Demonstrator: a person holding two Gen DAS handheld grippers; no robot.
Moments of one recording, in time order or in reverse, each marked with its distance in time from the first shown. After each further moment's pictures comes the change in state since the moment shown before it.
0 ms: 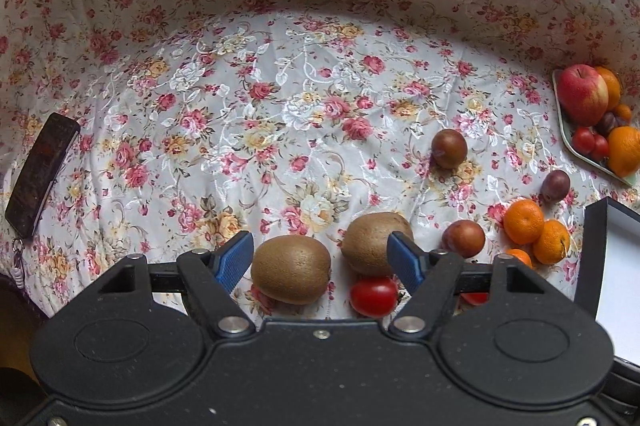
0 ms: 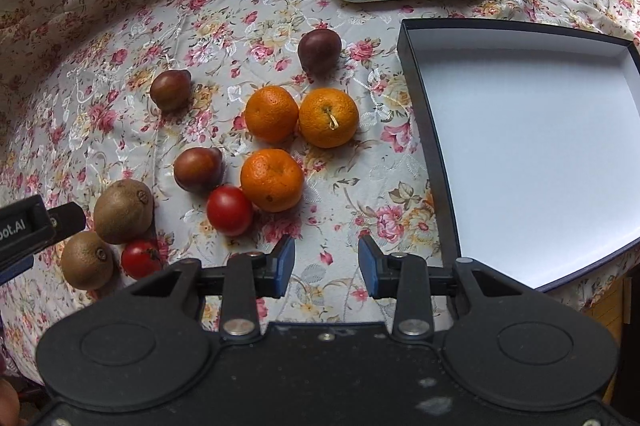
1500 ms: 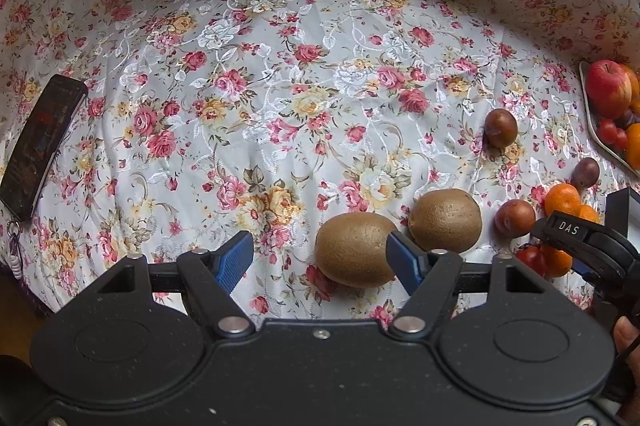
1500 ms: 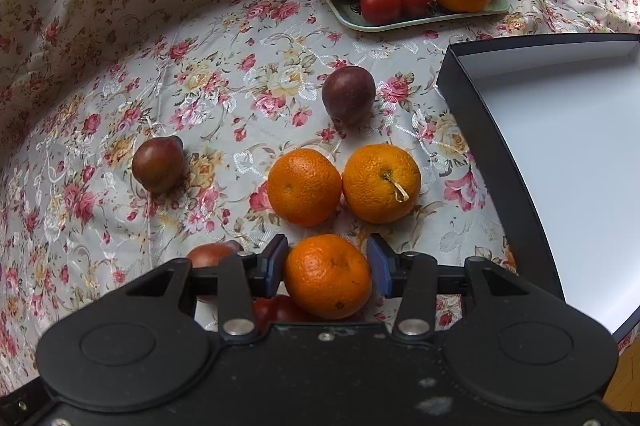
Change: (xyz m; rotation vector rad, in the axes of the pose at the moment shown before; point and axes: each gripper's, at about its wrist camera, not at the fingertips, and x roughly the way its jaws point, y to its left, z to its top) left arm 0.022 0.049 -0.003 -0.017 0.096 -0.048; right arm 0.056 0.037 0.023 0.106 -0.161 -0.061
